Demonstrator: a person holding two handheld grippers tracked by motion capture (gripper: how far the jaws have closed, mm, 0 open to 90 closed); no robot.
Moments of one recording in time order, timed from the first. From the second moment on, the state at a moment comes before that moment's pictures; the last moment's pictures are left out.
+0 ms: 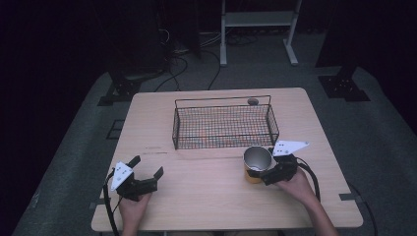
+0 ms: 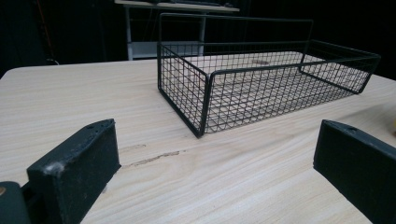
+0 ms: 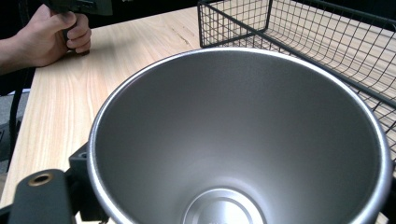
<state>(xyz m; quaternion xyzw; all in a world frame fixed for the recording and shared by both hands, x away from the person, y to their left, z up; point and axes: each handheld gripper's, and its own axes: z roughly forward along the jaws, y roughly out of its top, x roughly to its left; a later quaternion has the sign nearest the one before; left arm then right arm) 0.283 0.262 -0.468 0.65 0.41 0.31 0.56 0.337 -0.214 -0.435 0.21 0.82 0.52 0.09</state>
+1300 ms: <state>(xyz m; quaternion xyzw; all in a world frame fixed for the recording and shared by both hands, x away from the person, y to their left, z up) 0.283 0.263 -0.468 0.65 0.41 0.30 0.56 0.357 -0.223 -0.382 0.20 0.81 0.54 0.06</state>
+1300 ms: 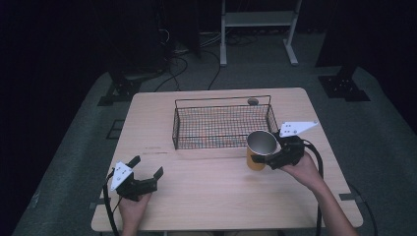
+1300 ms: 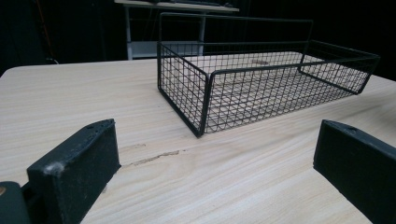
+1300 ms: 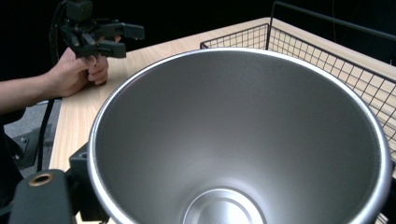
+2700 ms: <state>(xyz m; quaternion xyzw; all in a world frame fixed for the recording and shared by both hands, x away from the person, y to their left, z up) 0.283 0.263 -0.468 0.65 0.41 0.30 0.56 0.403 -0.200 -0.337 0.18 0.82 0.55 0.05</state>
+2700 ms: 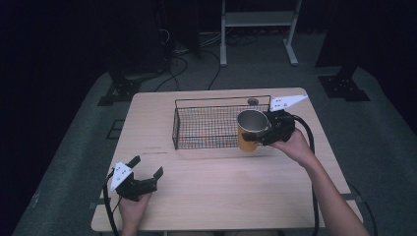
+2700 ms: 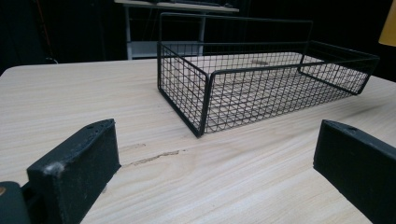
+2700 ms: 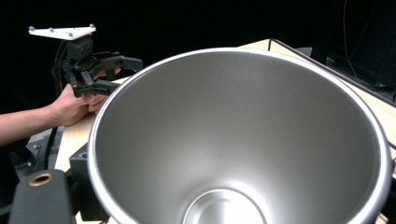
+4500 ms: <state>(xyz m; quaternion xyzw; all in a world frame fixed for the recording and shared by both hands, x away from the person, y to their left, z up) 0.282 0.263 -0.468 0.65 0.41 0.30 0.56 0.491 -0.137 -0.296 0.19 0.82 0.54 0.05</state>
